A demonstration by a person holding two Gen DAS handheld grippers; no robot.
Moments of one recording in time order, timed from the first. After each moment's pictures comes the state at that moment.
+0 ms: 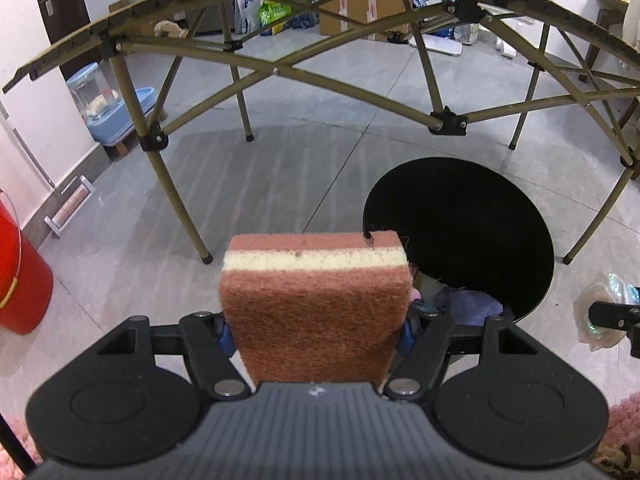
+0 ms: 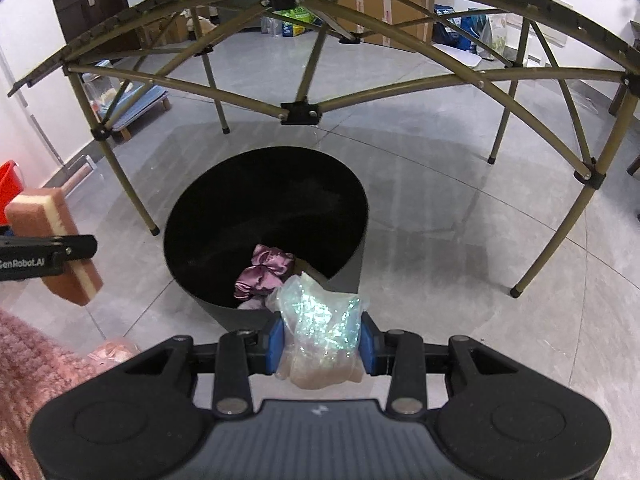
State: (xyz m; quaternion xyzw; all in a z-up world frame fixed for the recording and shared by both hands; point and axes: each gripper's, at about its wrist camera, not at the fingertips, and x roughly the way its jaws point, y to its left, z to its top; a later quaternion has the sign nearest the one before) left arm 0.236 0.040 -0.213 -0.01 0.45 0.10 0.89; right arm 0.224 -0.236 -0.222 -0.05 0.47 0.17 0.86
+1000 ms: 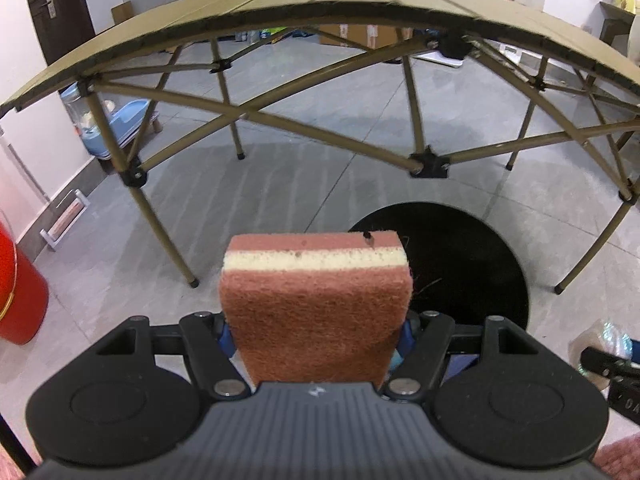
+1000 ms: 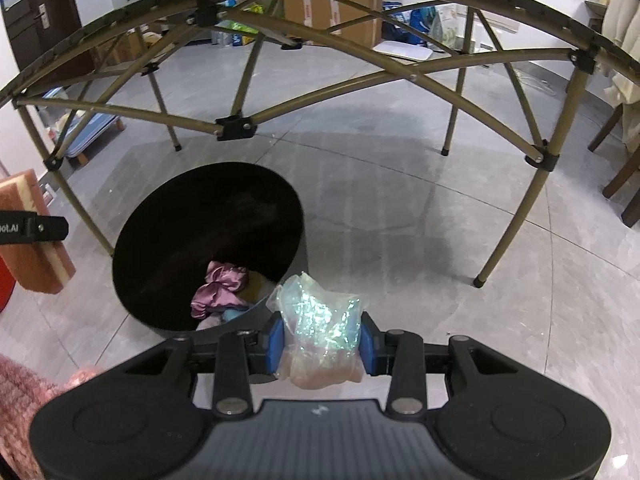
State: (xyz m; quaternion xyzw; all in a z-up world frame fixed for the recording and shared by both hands) left arm 0.282 0.005 -0.184 -0.01 0.44 0.10 0.89; right arm 0.238 -0.258 -0.222 -0.03 0.47 0.10 0.88
